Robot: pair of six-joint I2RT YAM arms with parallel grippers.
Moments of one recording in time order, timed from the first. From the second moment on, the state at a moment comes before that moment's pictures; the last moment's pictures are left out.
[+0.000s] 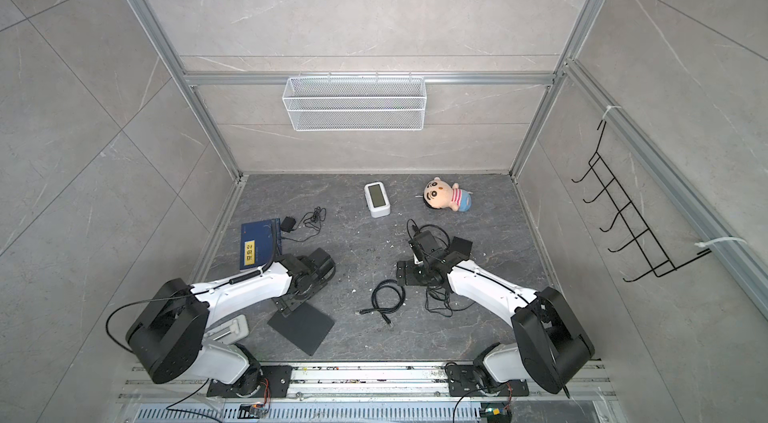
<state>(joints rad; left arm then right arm) -0.71 1.51 0.83 -0.85 -0.35 -1.44 0.57 1.40 0.78 -0.44 -0.06 0.49</state>
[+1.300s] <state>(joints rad) -0.70 0.99 0.44 -0.79 -0.18 -1.65 0.65 1.50 0.80 -0.43 -0.07 0.47</state>
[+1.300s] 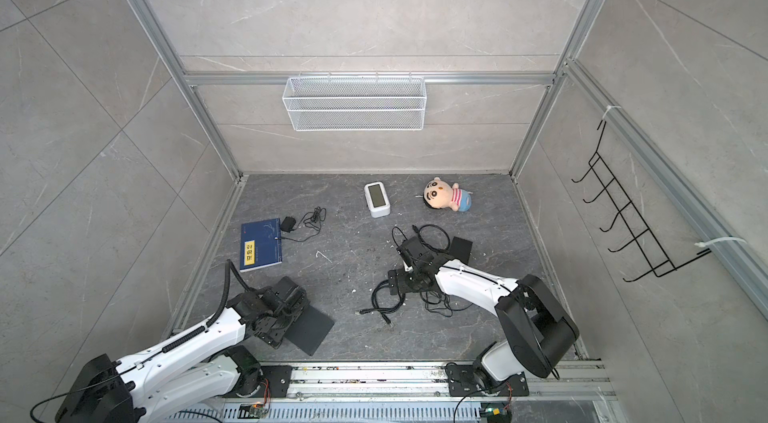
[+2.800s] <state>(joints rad) -0.46 1.59 0.86 -0.47 0.17 -0.74 0.84 1.69 0.86 -0.15 -0.25 0.64</state>
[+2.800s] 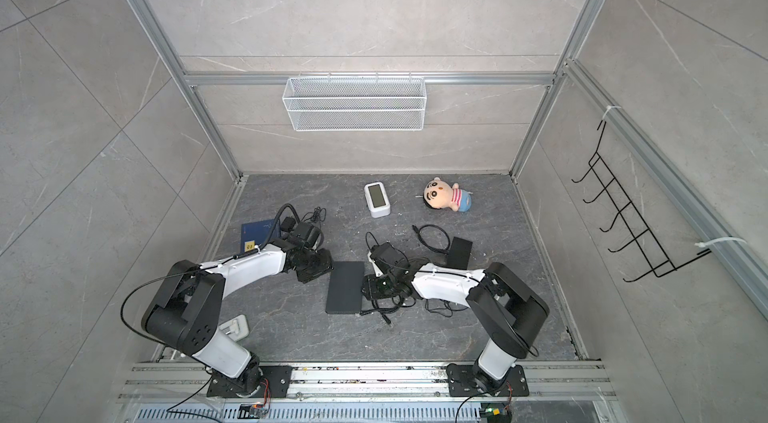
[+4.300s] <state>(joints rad) -0.21 1.94 1.23 -0.52 -0.30 -0.80 0.83 1.66 0.99 -0.24 -0.21 0.58</state>
